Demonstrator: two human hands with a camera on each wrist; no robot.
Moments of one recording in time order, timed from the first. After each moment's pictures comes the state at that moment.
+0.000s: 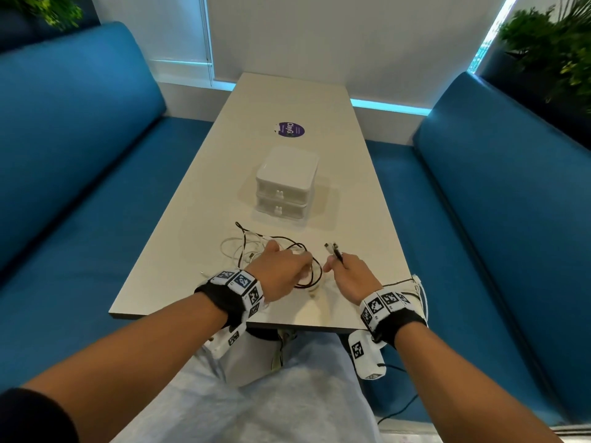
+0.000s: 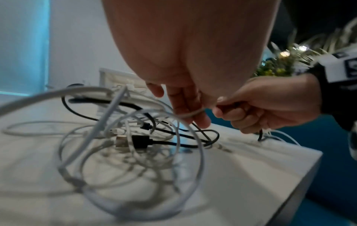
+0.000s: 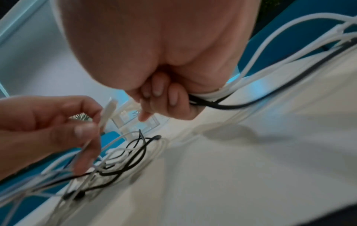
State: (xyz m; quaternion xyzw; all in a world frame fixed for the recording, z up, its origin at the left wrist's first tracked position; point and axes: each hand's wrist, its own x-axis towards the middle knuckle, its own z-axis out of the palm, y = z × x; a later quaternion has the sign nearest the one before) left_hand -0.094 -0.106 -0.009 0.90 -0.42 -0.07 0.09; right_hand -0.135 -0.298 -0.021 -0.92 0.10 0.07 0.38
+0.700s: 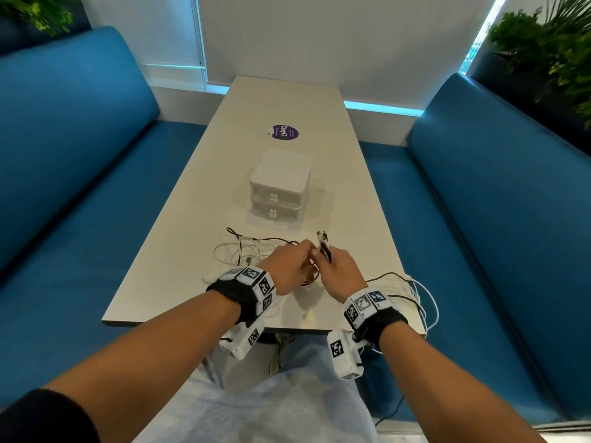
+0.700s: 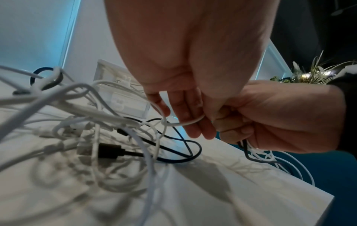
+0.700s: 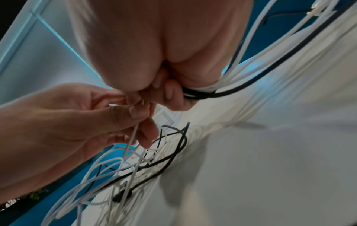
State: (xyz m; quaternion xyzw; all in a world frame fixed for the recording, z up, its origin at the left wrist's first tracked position) left_hand -0.083 -0.133 -0.006 0.90 -0.31 -0.14 0.28; right_hand -0.125 -0.285 -0.028 -0.90 0.05 -0.03 0.44
